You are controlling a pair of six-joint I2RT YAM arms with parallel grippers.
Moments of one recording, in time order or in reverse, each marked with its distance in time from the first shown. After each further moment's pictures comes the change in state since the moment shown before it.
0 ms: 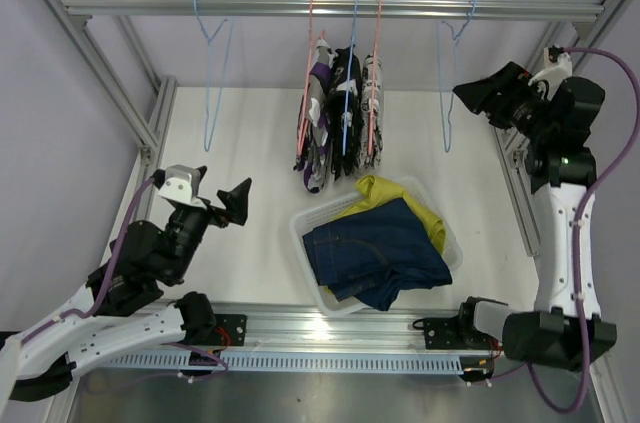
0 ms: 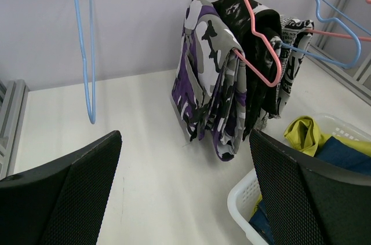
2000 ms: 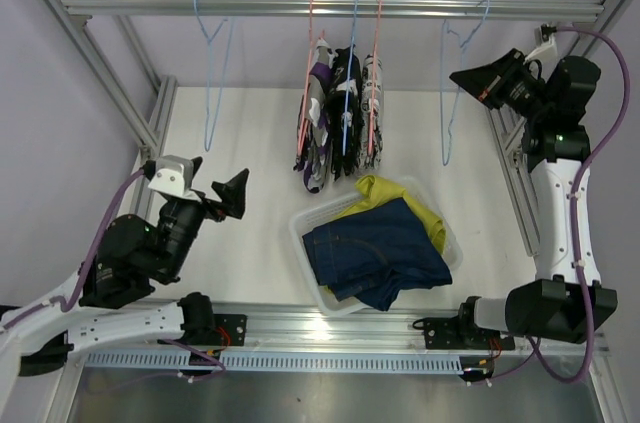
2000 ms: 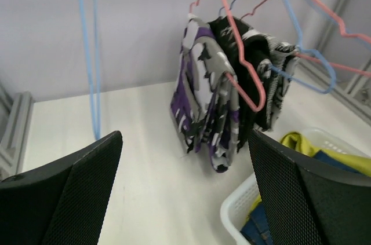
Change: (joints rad) left arm -0.173 0.099 0.161 -0.009 -0.171 0.061; right arm 0.019 0.078 0.072 0.127 -0.156 0.171
